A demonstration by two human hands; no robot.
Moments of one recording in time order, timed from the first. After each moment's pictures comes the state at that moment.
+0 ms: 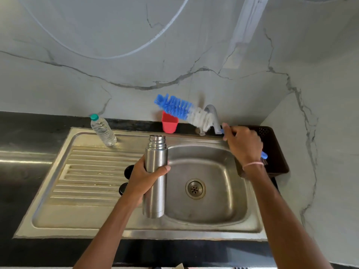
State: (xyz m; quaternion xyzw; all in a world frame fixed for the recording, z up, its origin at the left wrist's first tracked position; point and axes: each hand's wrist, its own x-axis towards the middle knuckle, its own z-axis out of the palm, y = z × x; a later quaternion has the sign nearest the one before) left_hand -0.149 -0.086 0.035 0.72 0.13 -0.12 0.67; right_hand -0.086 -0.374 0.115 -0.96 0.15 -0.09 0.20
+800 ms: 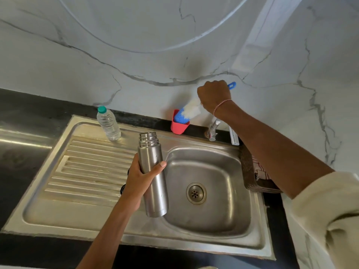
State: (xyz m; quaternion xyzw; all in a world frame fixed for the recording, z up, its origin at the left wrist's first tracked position) left_hand -0.133 -0.056 0.024 0.64 0.19 -0.06 0.74; right_hand 0.078 -0.242 0.164 -0.94 -0.18 -0.02 -0.30
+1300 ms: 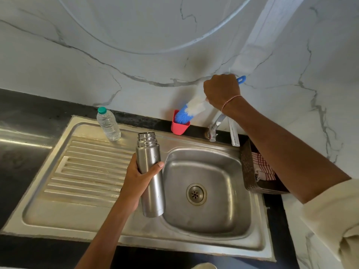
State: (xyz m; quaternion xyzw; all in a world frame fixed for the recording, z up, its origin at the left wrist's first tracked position) left_hand -0.129 -0.050 0.024 0.64 0.18 -0.05 0.74; right_hand 0.083 -0.252 0.180 -0.93 -0.17 -0.04 -0.31
